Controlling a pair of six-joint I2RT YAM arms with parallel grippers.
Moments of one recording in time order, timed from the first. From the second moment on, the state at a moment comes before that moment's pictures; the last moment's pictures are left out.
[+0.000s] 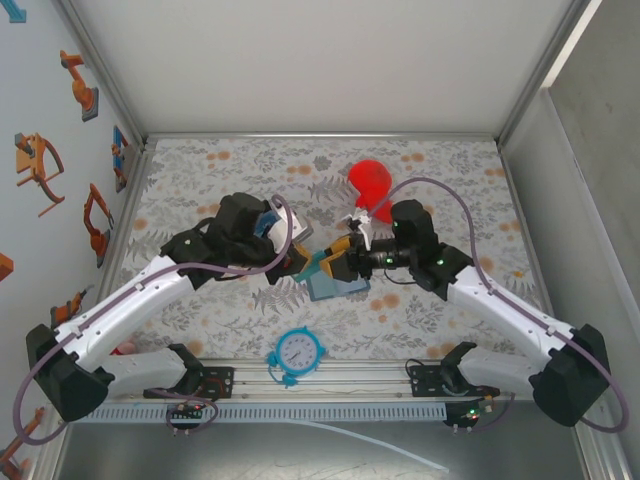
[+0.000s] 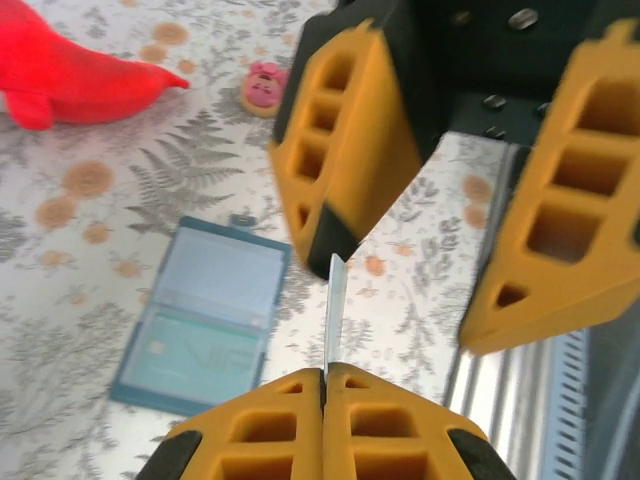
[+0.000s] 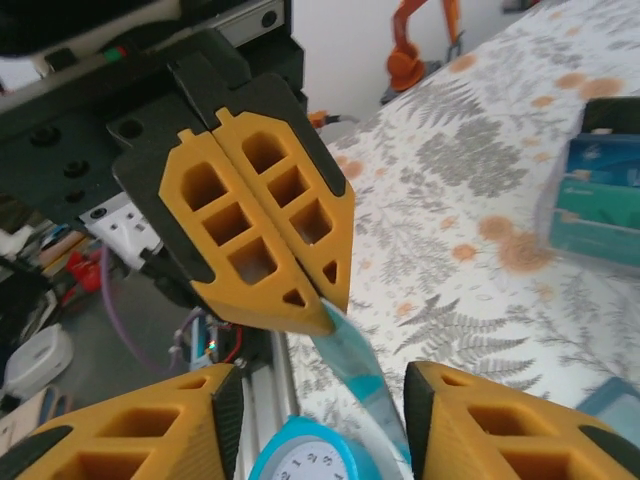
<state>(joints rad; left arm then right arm) -0.80 1.15 1.07 -0.65 0.43 0.13 0.67 1.11 0.83 -0.14 -0.79 0.20</state>
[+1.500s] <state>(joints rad) -0.37 1.65 1.12 -0.45 0.32 0.53 0.67 1.03 0.85 -0.28 -0.22 0.28</state>
